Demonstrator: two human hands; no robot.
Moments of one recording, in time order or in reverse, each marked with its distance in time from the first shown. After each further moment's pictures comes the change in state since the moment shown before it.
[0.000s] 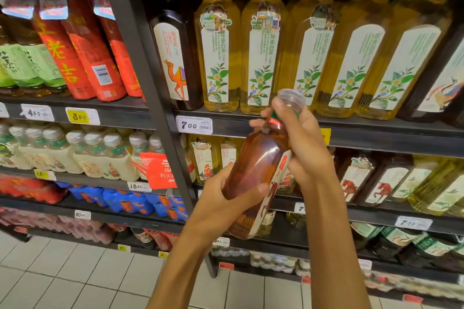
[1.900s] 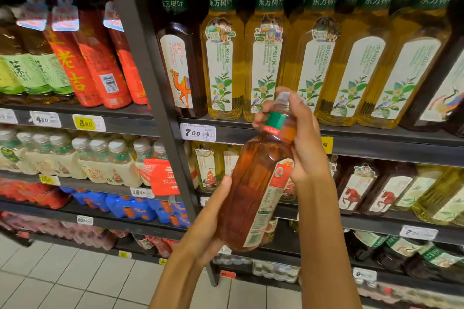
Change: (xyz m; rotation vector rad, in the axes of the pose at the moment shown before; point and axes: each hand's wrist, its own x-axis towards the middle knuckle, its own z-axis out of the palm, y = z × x) left_hand -0.008 -0.011 0.000 -0.527 0.047 -0.271; right_hand 0.013 -0.001 0.009 0.265 -0.164 -0.052
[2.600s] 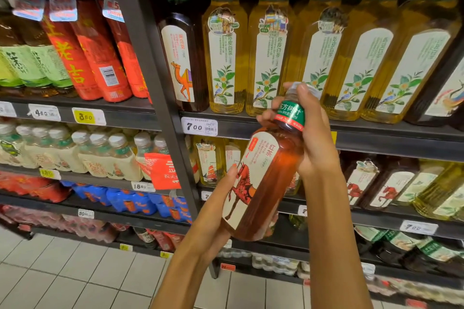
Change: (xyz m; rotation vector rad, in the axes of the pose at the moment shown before) left_hand 0.012 -0.002 -0.012 0.030 -0.113 -0.011; right_hand -0.001 -0.003 -0.004 0.037 0.053 0.017
